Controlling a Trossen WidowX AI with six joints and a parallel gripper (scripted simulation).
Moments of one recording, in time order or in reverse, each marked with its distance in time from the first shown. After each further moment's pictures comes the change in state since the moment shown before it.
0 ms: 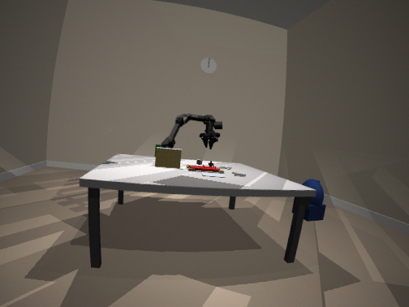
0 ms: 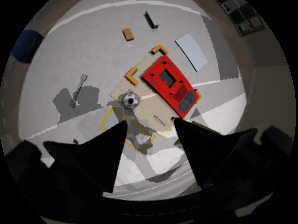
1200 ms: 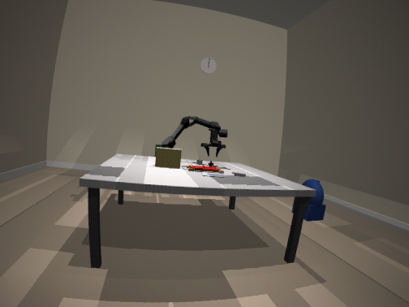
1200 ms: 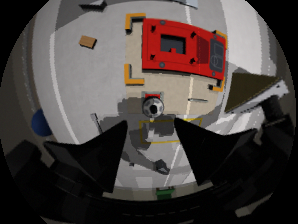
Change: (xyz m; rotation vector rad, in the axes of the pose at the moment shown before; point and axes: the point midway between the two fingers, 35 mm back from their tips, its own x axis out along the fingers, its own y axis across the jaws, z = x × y) arm 0.059 0.033 0.020 0.741 0.226 0.122
